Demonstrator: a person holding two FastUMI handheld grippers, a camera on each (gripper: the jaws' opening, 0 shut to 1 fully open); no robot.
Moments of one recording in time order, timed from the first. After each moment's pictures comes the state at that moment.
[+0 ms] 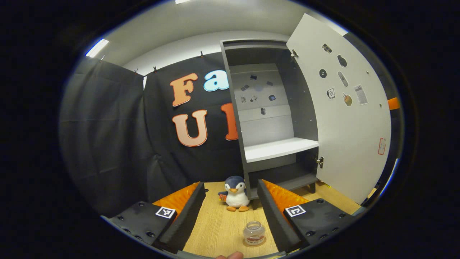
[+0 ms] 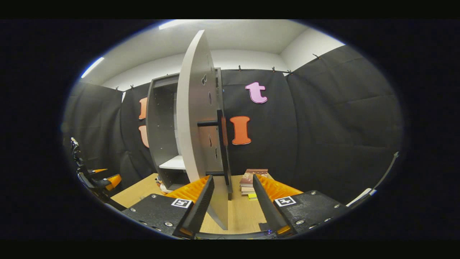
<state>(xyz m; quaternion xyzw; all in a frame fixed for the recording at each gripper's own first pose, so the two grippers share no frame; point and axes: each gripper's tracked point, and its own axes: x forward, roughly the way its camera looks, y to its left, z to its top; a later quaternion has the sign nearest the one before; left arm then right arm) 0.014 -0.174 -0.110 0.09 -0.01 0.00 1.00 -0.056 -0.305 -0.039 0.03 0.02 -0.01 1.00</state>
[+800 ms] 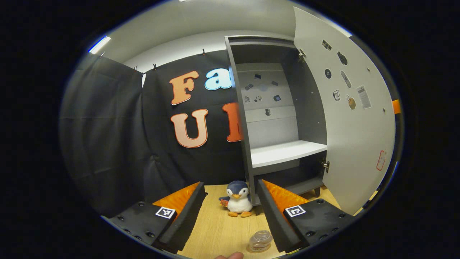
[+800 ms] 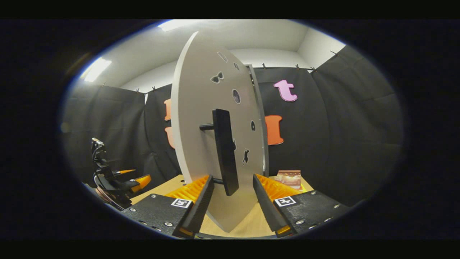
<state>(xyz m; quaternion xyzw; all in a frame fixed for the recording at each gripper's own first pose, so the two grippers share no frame) 0.054 -0.141 -0.111 0.09 0.00 0.00 1.00 -0.018 -0.196 -0.040 0.05 0.02 0.10 0.99</state>
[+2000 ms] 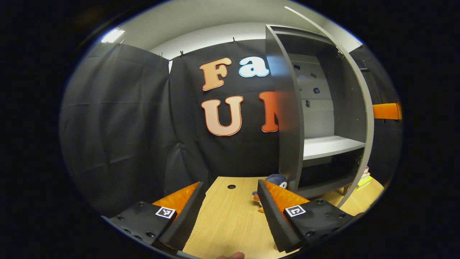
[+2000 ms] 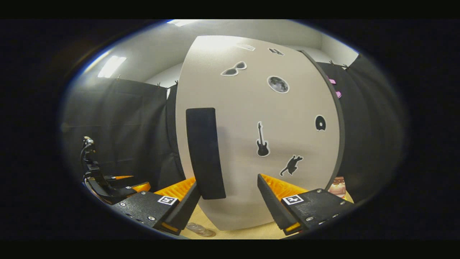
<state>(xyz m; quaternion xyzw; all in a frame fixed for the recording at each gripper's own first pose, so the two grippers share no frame) 0.090 -0.009 -0.123 0.06 0.03 0.10 0.99 0.082 -0.082 -0.049 0.02 0.01 0.19 0.98</state>
